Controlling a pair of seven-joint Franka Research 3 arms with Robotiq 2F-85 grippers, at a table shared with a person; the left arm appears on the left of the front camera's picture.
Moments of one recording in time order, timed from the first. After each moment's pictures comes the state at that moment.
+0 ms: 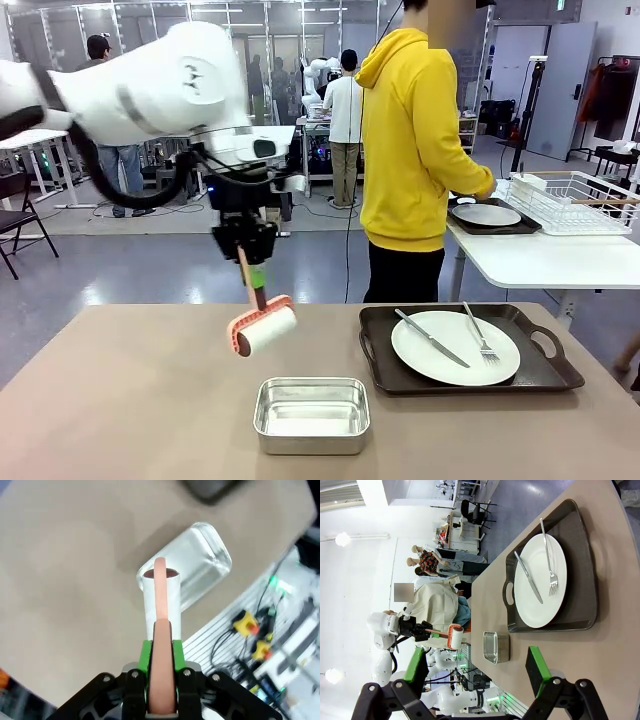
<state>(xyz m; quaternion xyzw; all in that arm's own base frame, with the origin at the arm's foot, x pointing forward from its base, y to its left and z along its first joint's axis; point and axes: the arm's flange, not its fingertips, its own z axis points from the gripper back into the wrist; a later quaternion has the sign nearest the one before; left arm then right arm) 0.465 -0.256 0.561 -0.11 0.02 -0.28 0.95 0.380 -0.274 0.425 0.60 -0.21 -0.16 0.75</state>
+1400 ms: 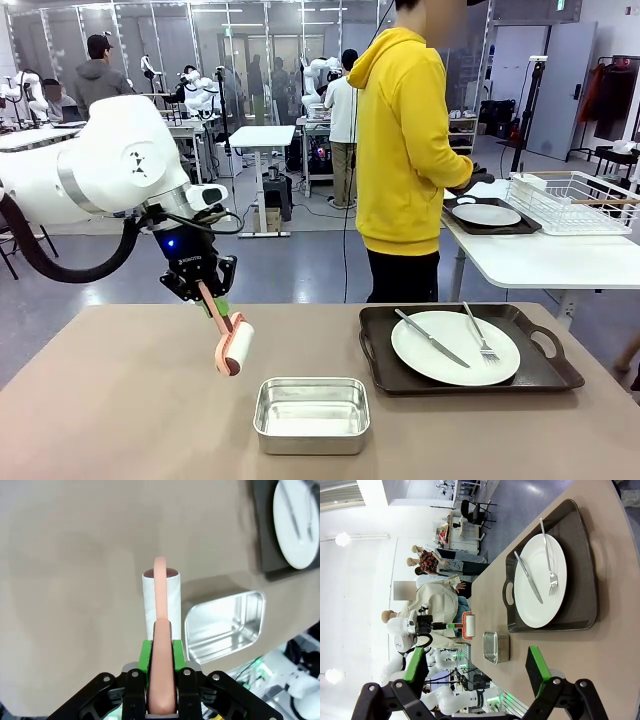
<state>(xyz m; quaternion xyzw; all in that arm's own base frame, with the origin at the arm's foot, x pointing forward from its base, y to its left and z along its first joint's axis) 0.480 -0.179 0.484 -0.15 -0.04 -0.05 0.99 0.380 -0.274 0.425 0.60 -0.21 -0.16 0.75</state>
